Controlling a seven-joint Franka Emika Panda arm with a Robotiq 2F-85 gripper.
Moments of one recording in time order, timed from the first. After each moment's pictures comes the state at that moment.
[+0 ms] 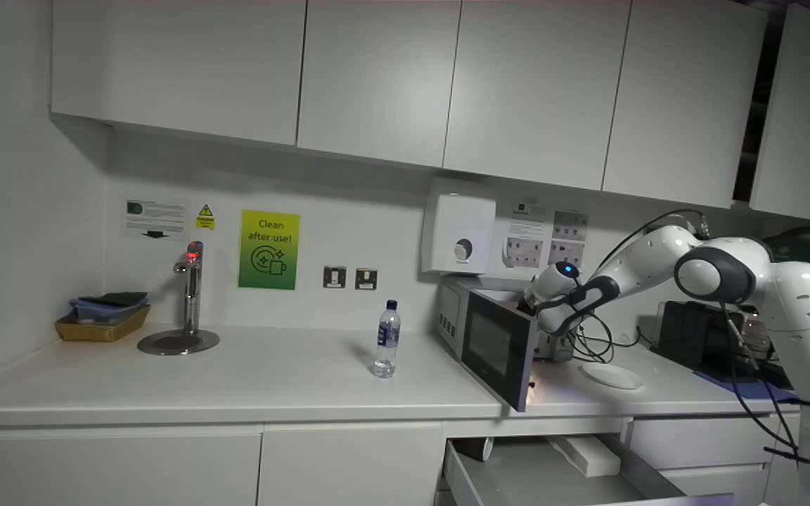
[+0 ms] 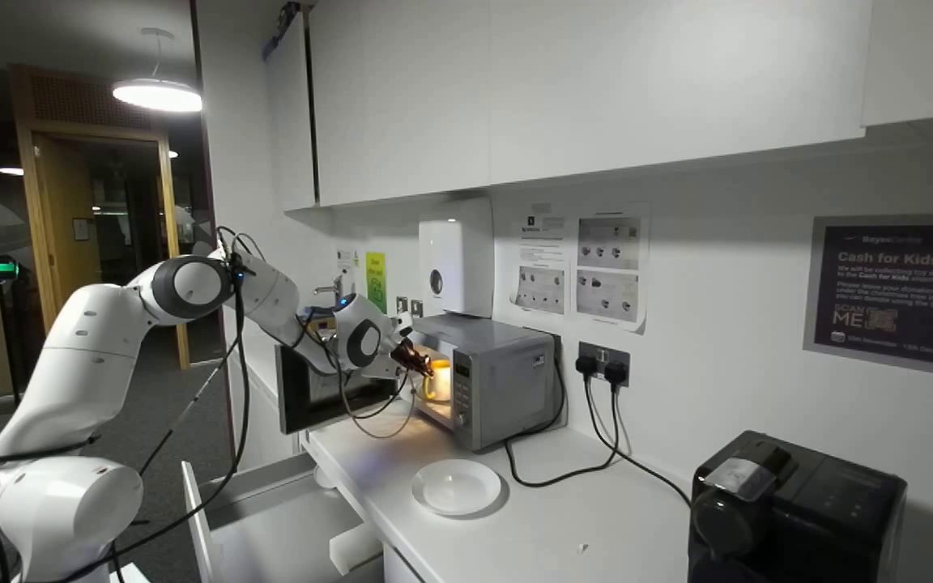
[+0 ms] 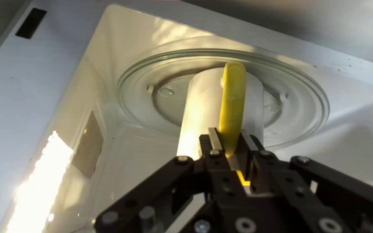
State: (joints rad) arm 0.46 0.46 -0.51 -1.85 -0.13 3.05 0.21
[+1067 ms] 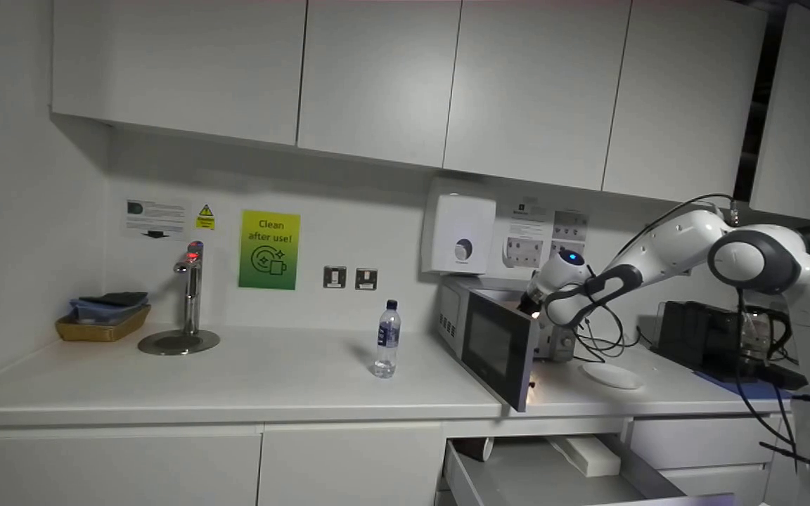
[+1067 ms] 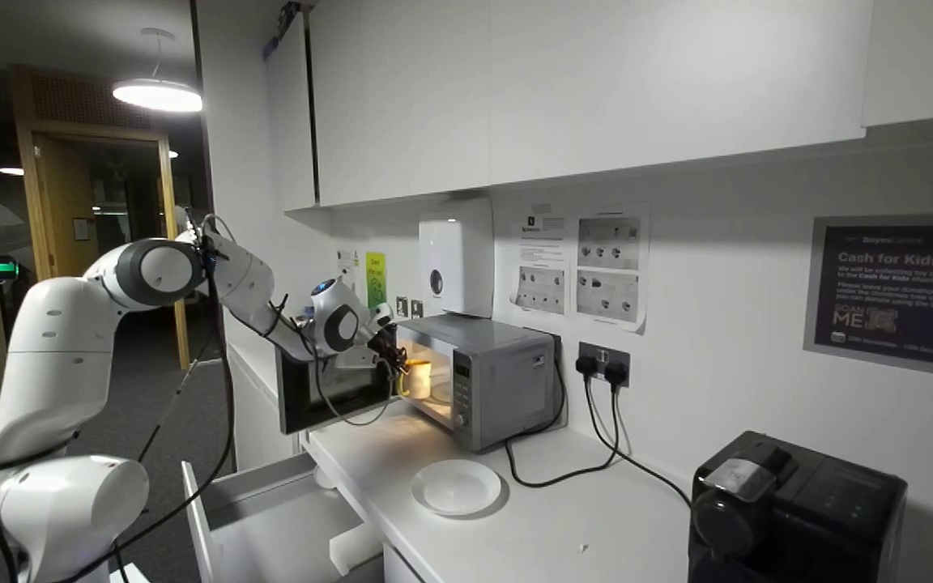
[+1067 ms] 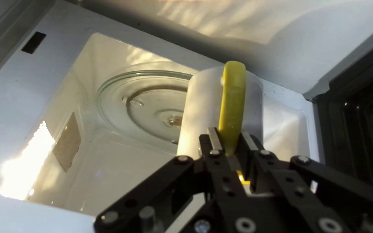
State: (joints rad) arm 0.61 0.28 -0.58 -1.99 -0.21 2.93 0.21
